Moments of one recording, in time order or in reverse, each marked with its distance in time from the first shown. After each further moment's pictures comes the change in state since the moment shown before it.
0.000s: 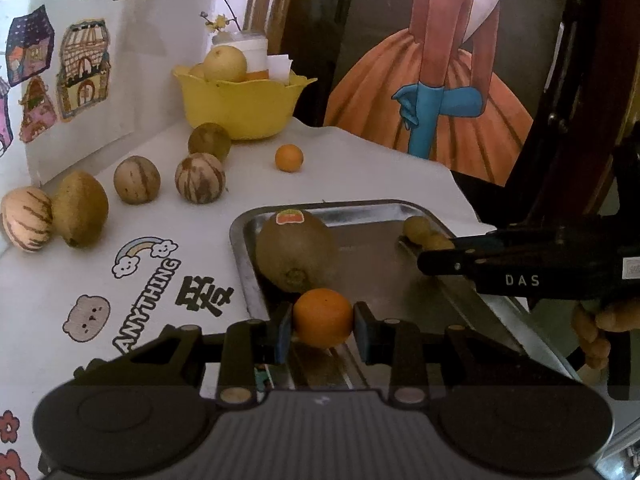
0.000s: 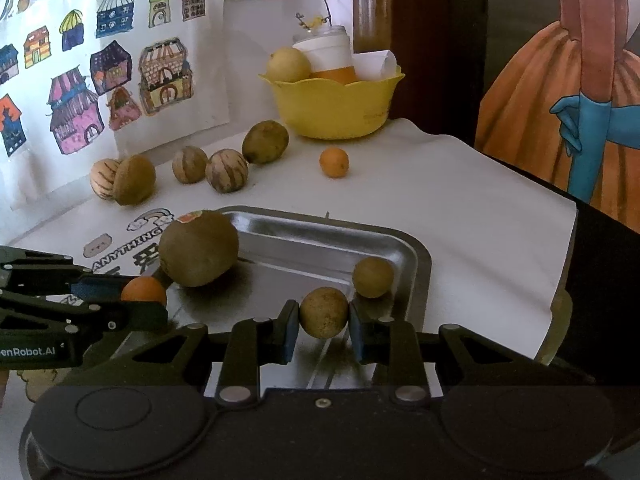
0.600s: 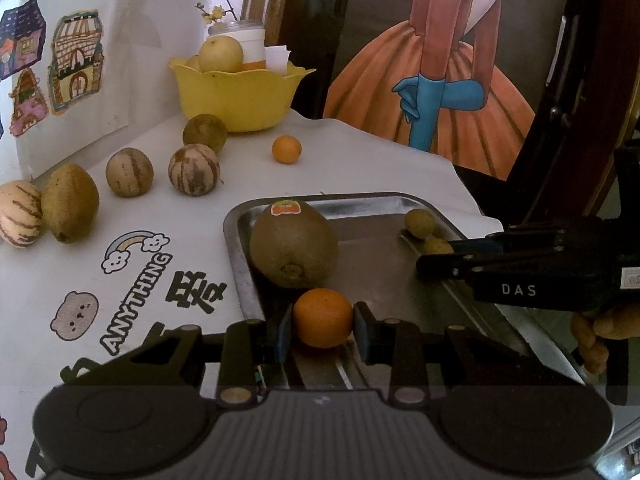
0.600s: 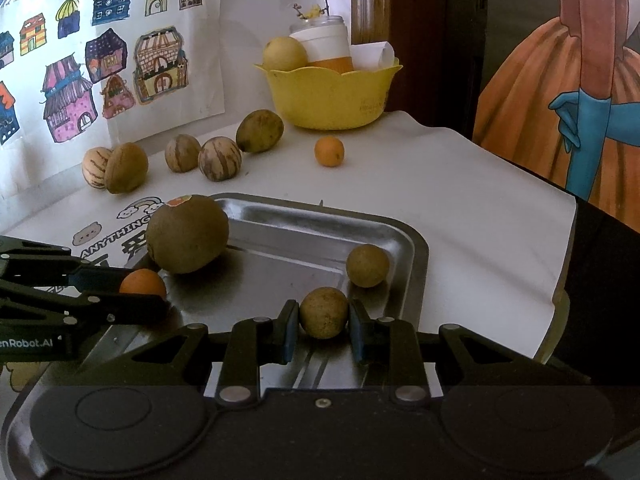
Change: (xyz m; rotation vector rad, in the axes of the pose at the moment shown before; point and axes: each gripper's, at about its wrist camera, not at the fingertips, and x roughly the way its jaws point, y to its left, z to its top) left arm 0.011 -0.001 -0.001 0.004 0.015 -0.004; right arm 0.008 -0.002 -0.005 -0.012 0.006 -0.015
